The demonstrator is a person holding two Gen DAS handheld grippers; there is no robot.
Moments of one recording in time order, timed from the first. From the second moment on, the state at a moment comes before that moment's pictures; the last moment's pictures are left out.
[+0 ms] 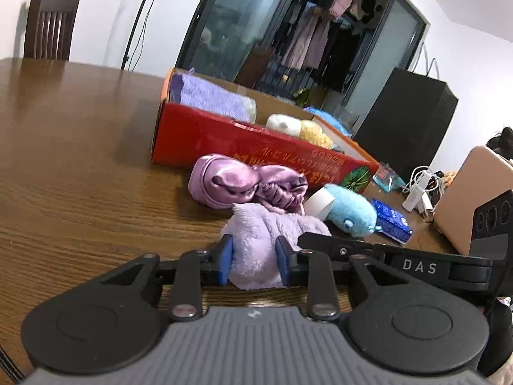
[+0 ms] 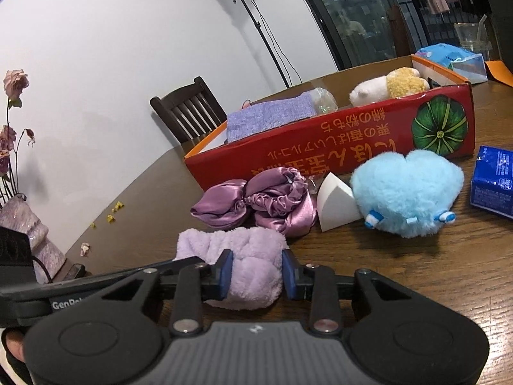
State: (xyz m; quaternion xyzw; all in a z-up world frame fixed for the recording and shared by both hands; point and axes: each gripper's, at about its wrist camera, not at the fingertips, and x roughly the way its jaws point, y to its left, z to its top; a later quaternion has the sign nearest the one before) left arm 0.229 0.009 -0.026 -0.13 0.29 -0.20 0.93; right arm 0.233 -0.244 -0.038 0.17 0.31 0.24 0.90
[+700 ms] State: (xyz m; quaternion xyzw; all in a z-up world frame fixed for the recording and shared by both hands) left arm 0.175 -0.038 0.004 -0.09 0.24 -0.26 0.93; right arm 0.156 -0.273 -0.009 0.16 0.25 0.23 0.93
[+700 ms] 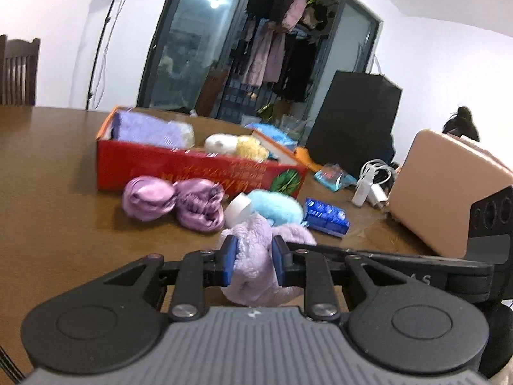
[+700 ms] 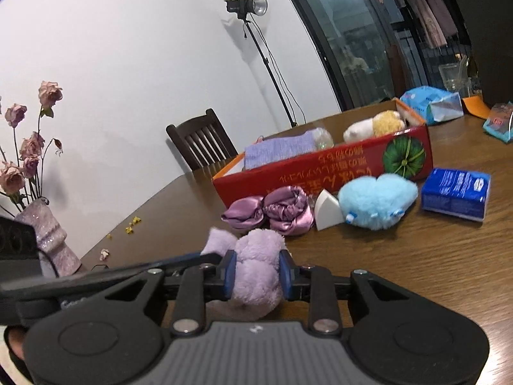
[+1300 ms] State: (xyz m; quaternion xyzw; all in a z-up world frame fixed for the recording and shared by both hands) left arm 0.437 -0.078 0.061 -0.08 0.31 -0.25 0.91; right arm 0.393 -0.304 0.049 0.18 0.28 0.20 0.92
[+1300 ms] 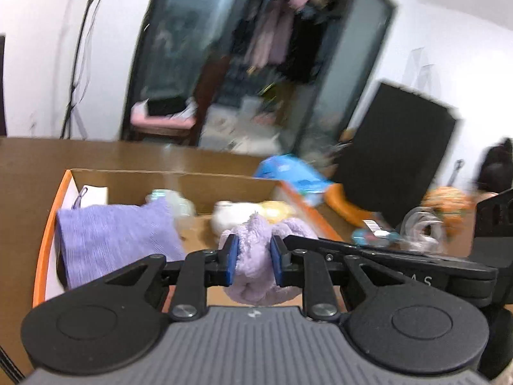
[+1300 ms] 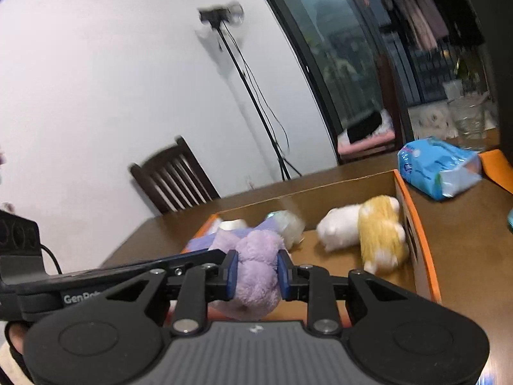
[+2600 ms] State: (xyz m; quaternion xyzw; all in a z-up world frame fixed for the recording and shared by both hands) left arm 0.164 -0.022 0.006 -0.01 0.22 -0.12 0.97; right arm 0.170 -0.319 0.008 0.11 0.26 0.14 0.95
